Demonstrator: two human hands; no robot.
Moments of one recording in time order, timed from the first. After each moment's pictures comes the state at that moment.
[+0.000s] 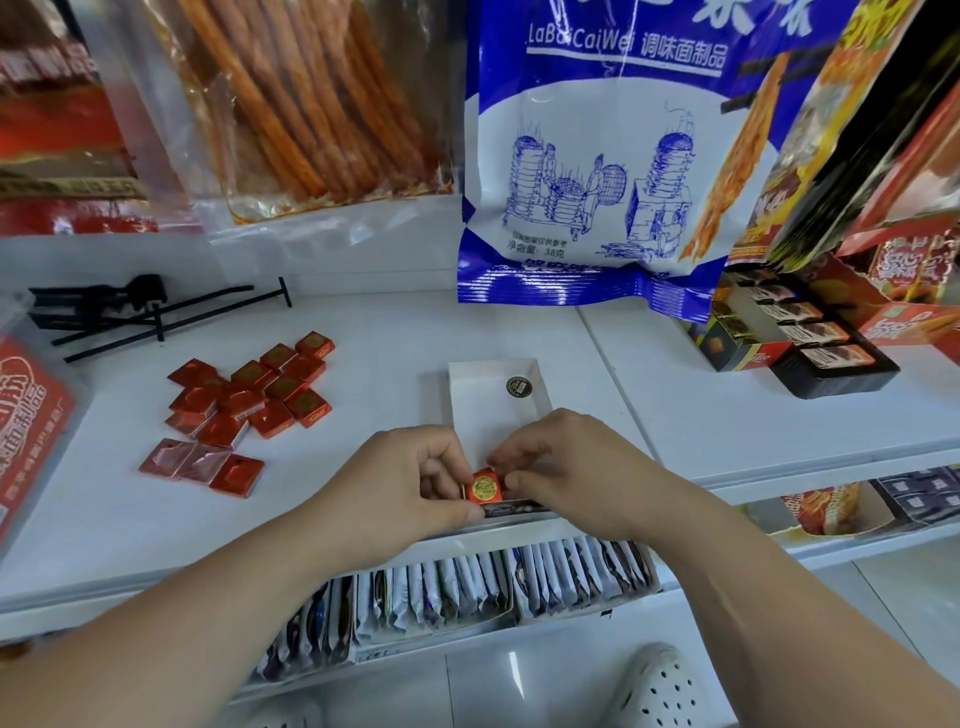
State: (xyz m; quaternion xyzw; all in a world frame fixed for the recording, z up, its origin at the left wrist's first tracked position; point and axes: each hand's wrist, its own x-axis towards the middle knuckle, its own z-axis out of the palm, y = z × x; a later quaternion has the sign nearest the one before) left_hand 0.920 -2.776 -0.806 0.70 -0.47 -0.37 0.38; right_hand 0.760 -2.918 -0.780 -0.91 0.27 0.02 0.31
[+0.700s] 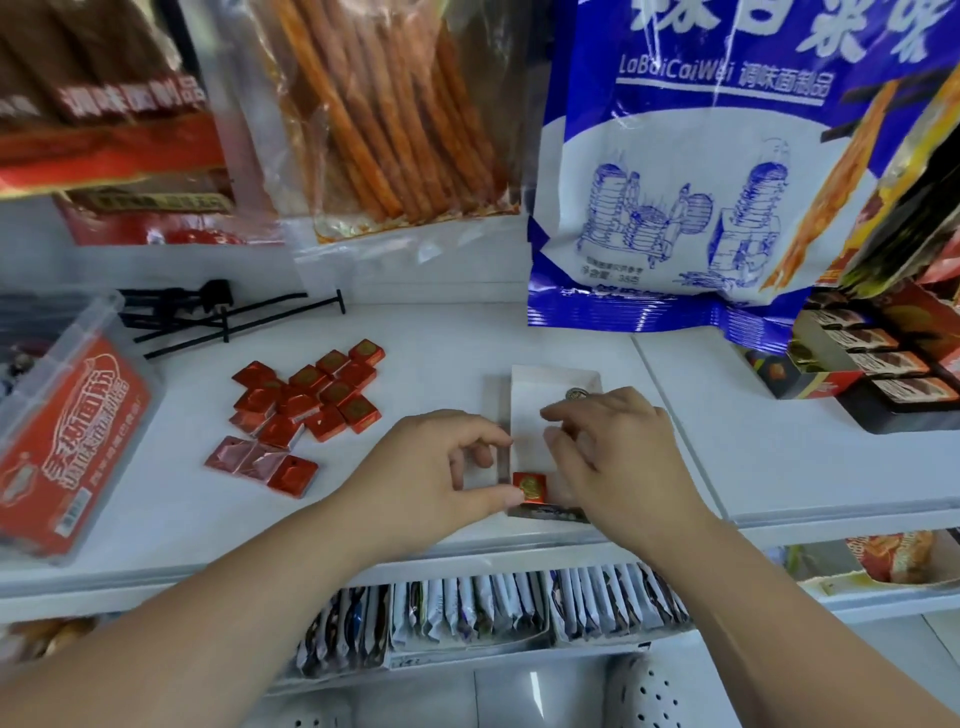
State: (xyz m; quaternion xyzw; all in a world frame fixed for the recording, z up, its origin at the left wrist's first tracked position) left_hand 0.938 -2.773 -0.797 0.72 -0.53 -0.23 0.38; right_hand 0.780 -2.915 -0.794 -0.93 0.29 -0.18 0.15
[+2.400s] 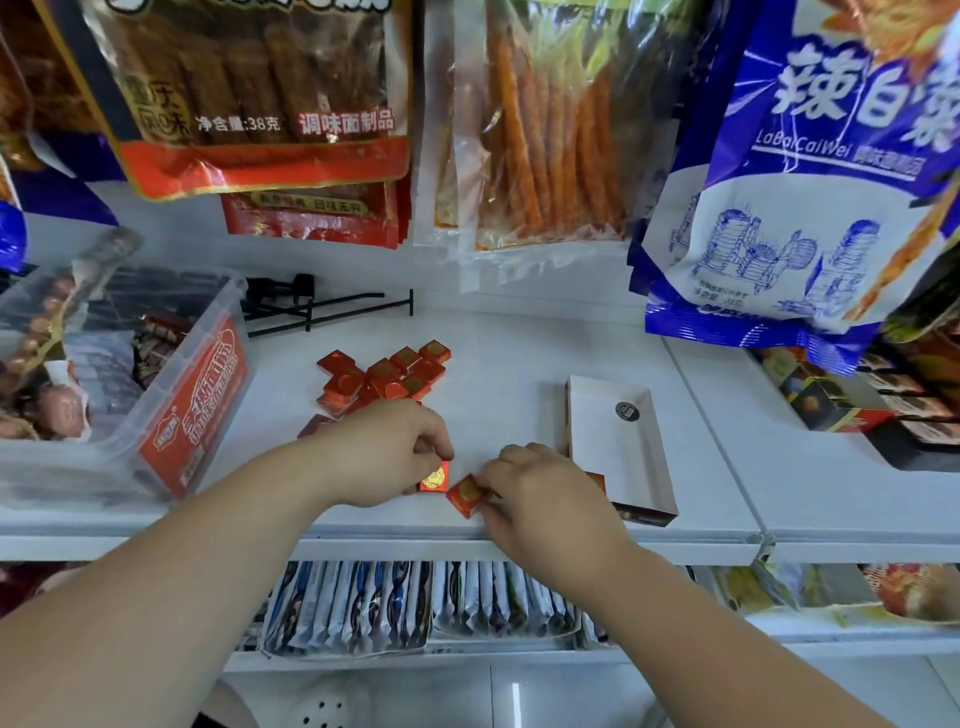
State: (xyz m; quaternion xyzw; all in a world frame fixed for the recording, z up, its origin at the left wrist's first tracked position) left_hand 1.007 -2.715 -0.779 0.80 -0.48 -0.29 0.19; right_hand 0.838 -2.826 -0.807 -0.98 0.16 -0.04 0.08
